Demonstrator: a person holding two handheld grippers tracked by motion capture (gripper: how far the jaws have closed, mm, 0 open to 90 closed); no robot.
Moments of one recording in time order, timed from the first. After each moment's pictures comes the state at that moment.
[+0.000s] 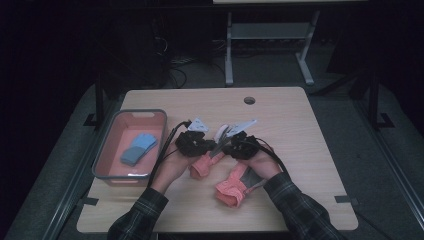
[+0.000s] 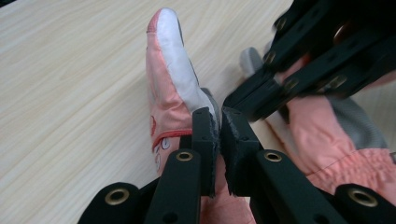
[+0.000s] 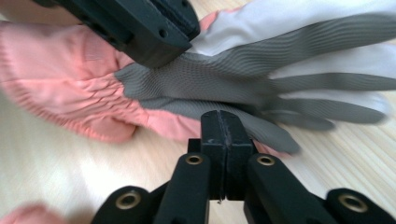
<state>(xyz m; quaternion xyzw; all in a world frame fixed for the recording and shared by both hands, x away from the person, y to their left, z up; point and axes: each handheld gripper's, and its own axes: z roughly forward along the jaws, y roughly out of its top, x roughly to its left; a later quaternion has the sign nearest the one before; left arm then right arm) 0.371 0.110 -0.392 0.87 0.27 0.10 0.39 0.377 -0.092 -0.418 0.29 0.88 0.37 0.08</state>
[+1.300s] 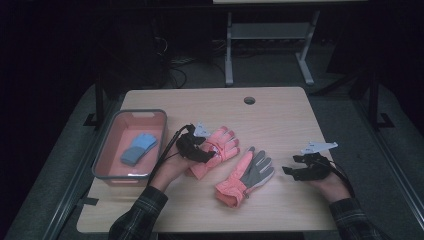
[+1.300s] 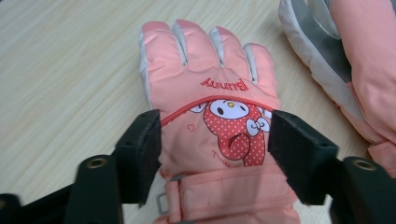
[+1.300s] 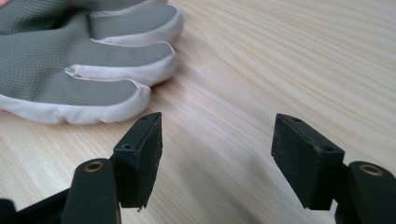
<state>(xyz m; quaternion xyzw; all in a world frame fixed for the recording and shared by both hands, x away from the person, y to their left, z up) 0.380 0.113 -0.415 0.90 0.25 0.15 0.33 0.325 -0.280 -0.460 0.41 0.83 0.35 0.13</state>
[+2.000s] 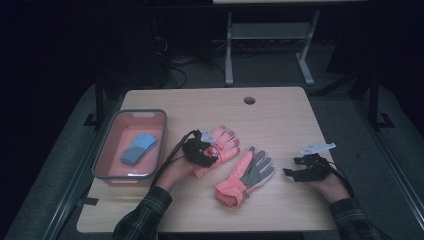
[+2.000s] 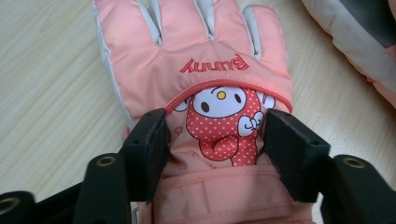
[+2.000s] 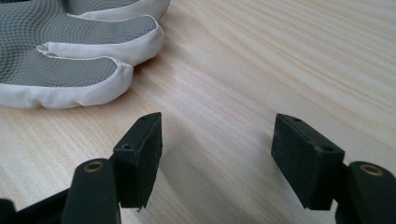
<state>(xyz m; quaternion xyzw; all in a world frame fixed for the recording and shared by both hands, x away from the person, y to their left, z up) 0.387 0.104 -0.447 0.91 0.24 0.13 0.30 0.328 -0.281 -0.471 0.41 0.84 0.34 0.12</state>
